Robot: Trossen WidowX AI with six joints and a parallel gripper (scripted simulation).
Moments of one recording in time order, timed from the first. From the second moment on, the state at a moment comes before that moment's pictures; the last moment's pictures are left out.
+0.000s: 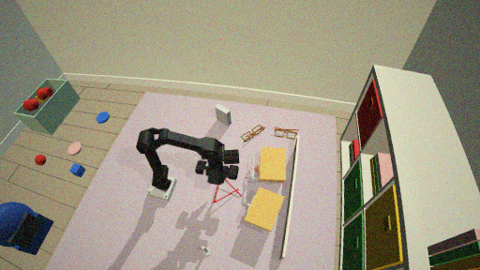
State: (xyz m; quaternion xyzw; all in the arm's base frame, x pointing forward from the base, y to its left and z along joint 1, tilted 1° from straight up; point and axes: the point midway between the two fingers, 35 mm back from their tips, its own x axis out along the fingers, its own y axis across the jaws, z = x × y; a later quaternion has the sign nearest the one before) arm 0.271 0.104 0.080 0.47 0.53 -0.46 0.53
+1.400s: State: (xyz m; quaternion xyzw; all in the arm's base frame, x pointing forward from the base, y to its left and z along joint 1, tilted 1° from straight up) arm 0.266 0.102 0.022 0.47 0.53 -0.46 0.53
